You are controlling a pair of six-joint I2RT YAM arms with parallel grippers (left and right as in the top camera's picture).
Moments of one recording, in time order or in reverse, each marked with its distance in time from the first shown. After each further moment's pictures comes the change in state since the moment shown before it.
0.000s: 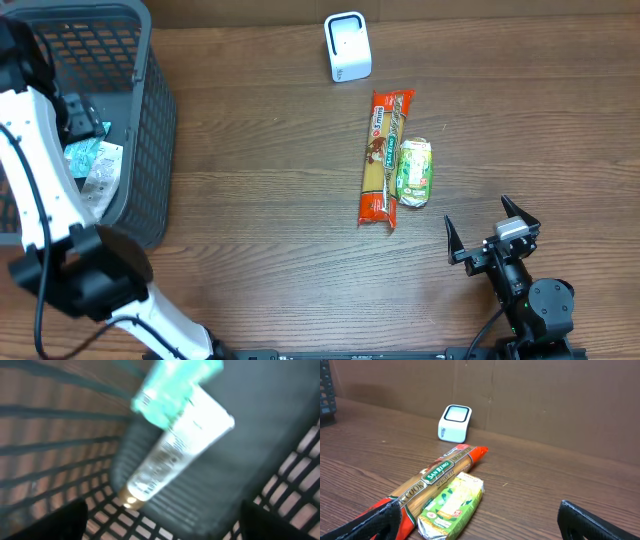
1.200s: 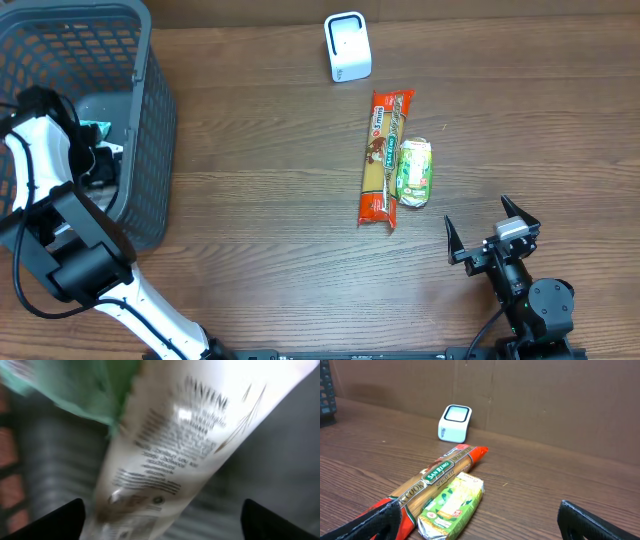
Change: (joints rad) left arm 0.103 0.141 -0.359 0.282 0.117 0.259; right arm 0.000 0.000 0.000 0.000 0.000 0.000
